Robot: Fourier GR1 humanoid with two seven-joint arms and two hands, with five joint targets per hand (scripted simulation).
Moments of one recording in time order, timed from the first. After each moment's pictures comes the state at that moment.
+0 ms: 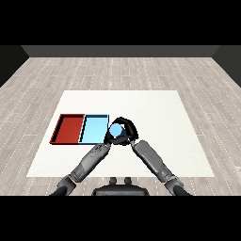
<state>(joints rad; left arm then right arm) -0.50 0.03 -0.55 -1.10 0.26 0.44 -0.16 -0.52 -0.02 0.48 -1.31 -0.21 -0.32 -0.23</state>
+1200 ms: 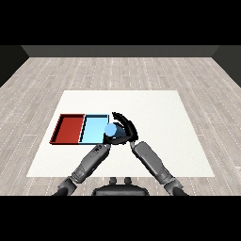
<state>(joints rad) -0.48 0.01 -0.52 -1.07 0.38 0.53 -0.43 -0.49 -0.01 0.48 -1.35 -0.21 -0.34 -0.16</state>
